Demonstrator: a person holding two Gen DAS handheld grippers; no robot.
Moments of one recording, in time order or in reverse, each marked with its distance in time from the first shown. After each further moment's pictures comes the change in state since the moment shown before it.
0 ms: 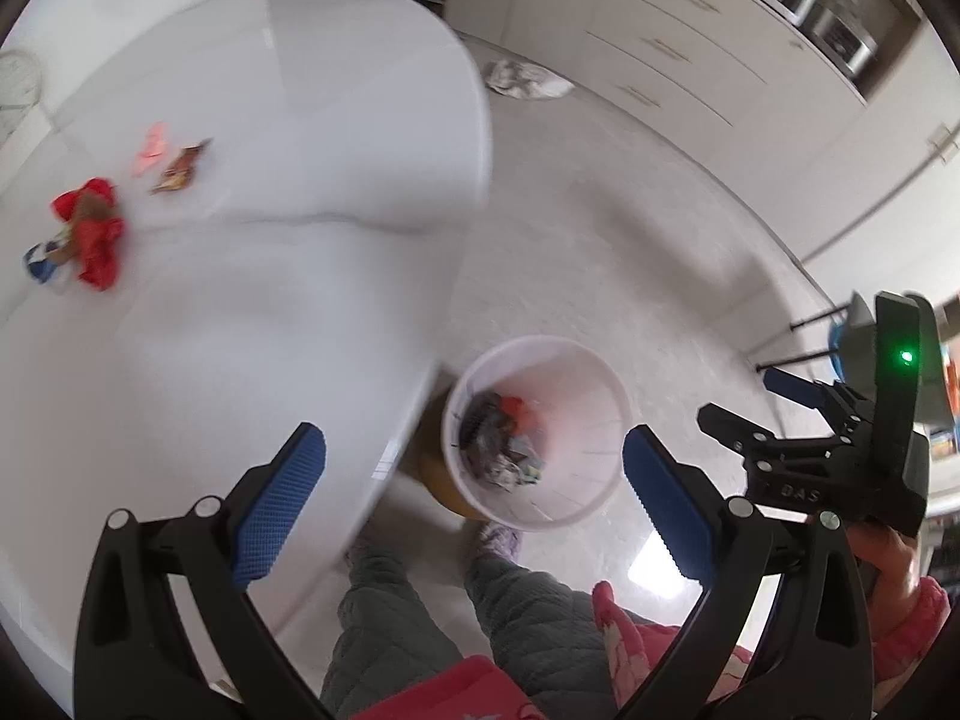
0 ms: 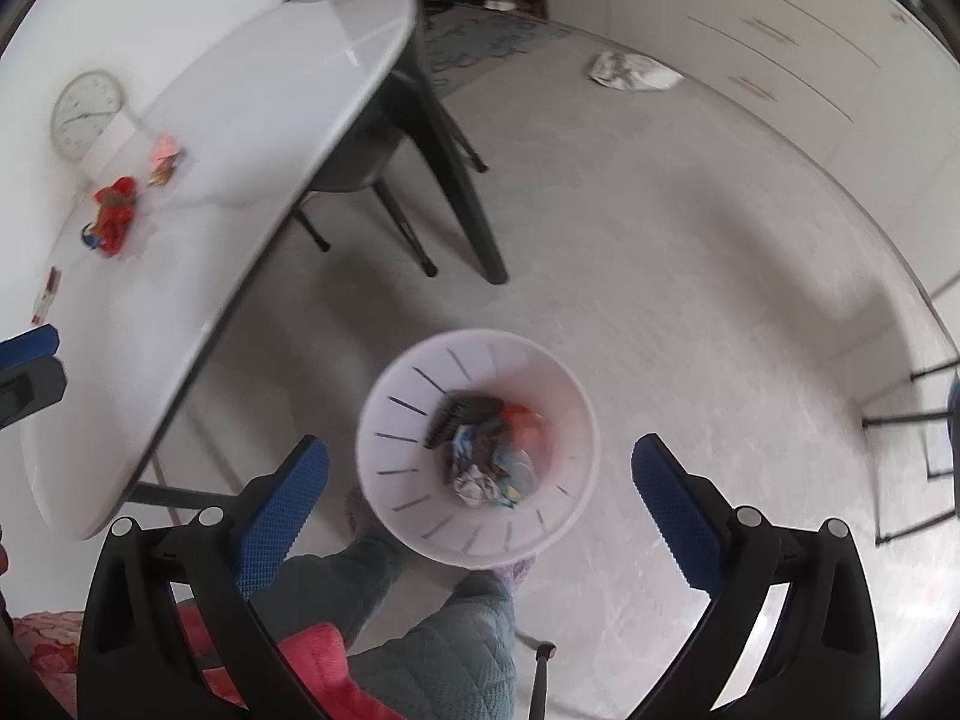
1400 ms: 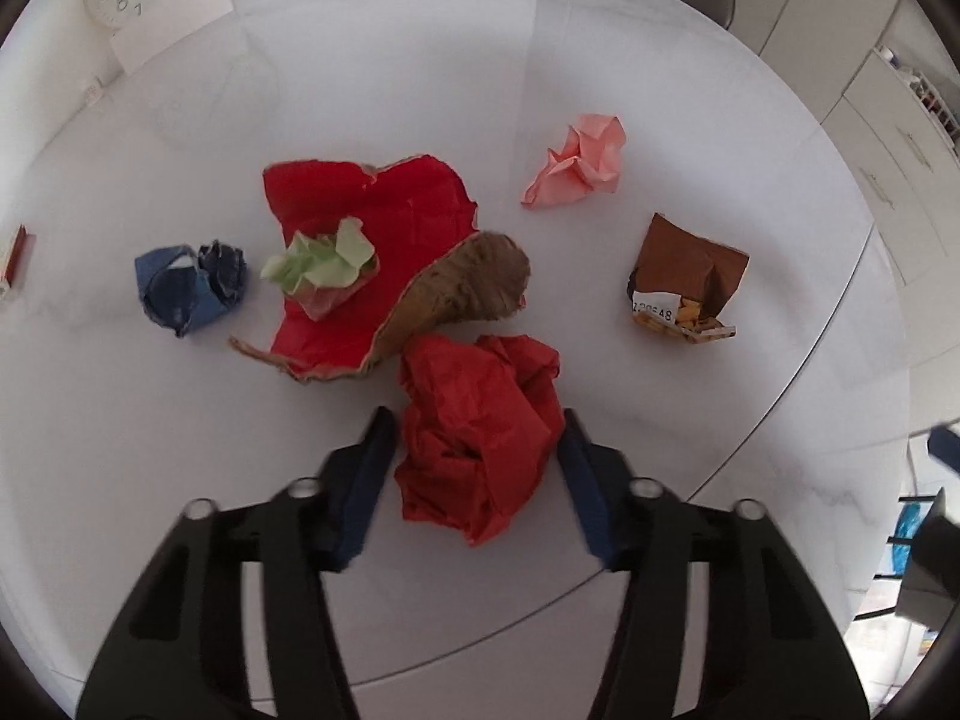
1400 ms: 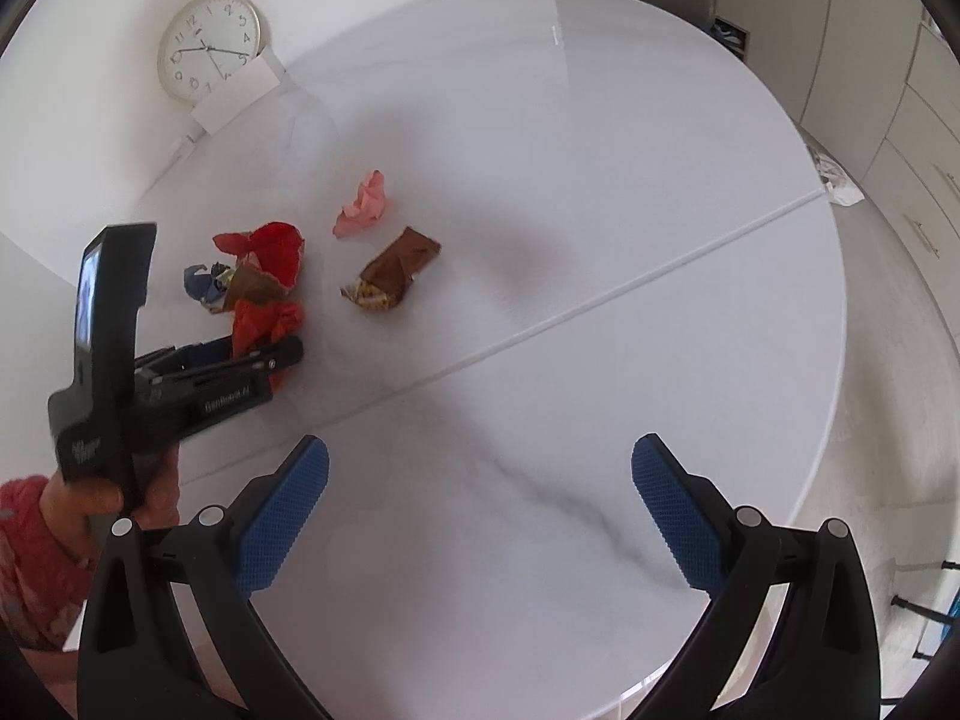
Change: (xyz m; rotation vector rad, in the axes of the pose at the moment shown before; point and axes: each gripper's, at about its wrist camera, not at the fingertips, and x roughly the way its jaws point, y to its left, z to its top) left arm 0.090 0.303 0.110 -0.321 -0.021 0.234; right arm 0.082 0.256 0.192 -0.274 0.044 0.177
